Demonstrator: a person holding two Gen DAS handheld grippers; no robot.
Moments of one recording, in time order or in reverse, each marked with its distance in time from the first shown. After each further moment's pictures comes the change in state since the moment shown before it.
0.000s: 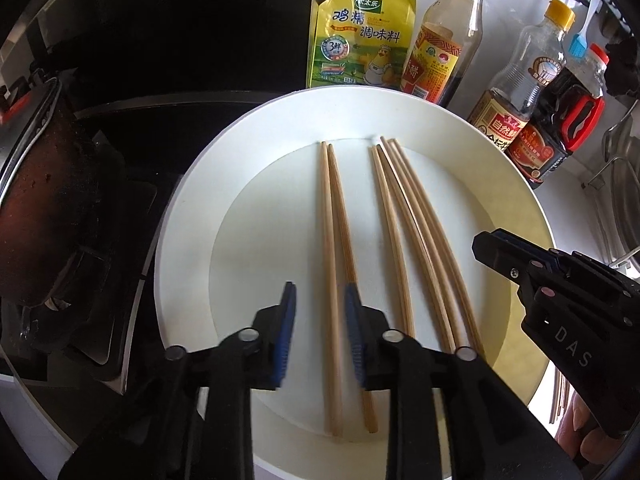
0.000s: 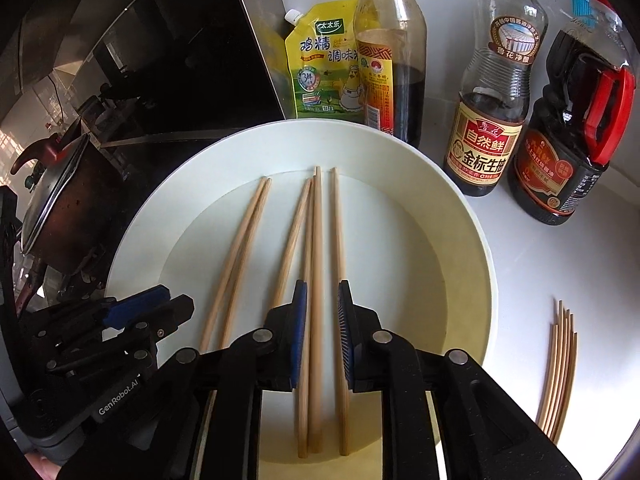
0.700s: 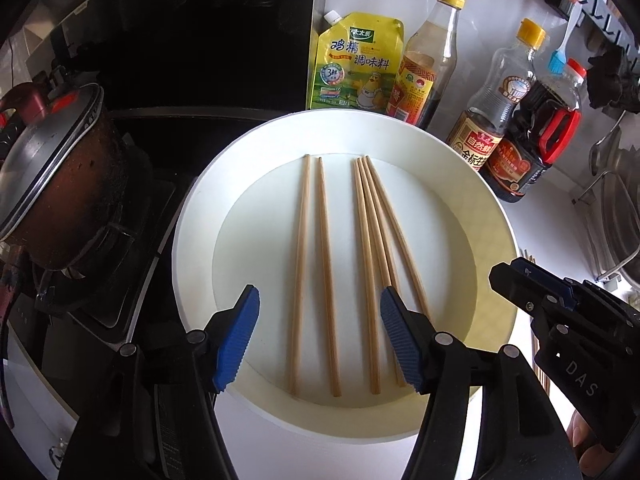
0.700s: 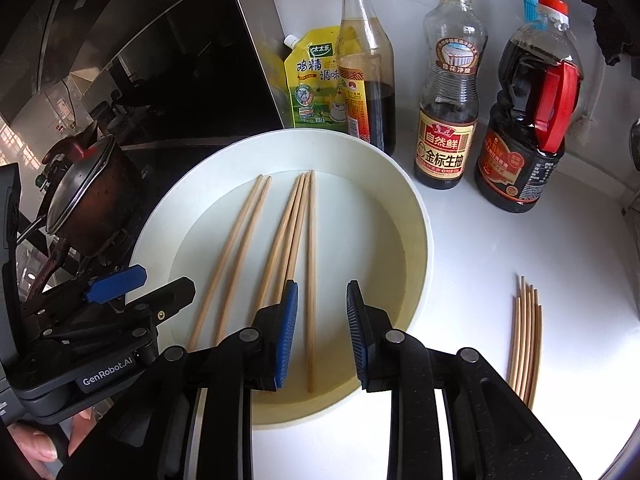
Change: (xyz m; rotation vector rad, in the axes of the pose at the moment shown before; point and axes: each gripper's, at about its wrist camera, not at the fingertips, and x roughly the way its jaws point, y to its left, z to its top) left arm -0.042 -0.025 -0.022 -0.043 -0.072 0.024; right arm -0.059 -0.018 -0.031 -0.008 -0.043 0.013
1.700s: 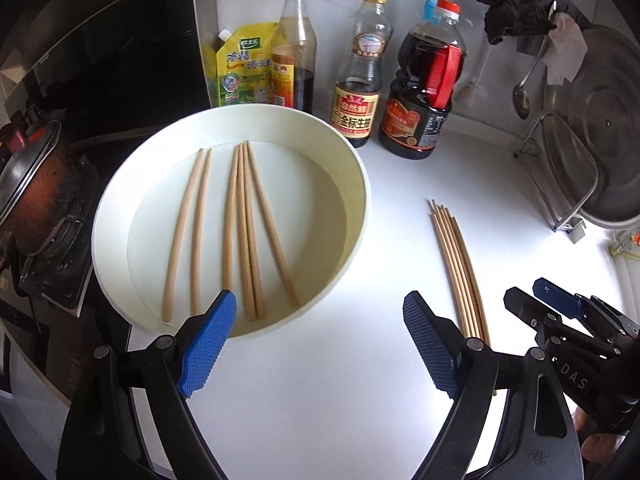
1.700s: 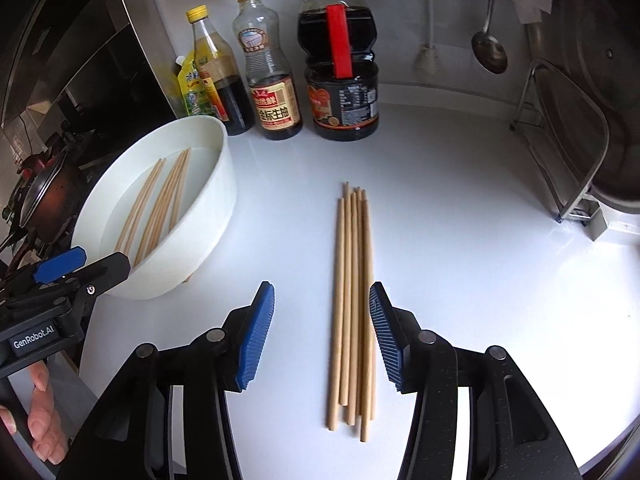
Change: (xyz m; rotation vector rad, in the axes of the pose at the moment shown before) left arm -0.037 -0.123 -0.068 0.132 -0.052 -0.060; right arm -0.085 -0.130 -0.106 0.156 -0.020 -0.171
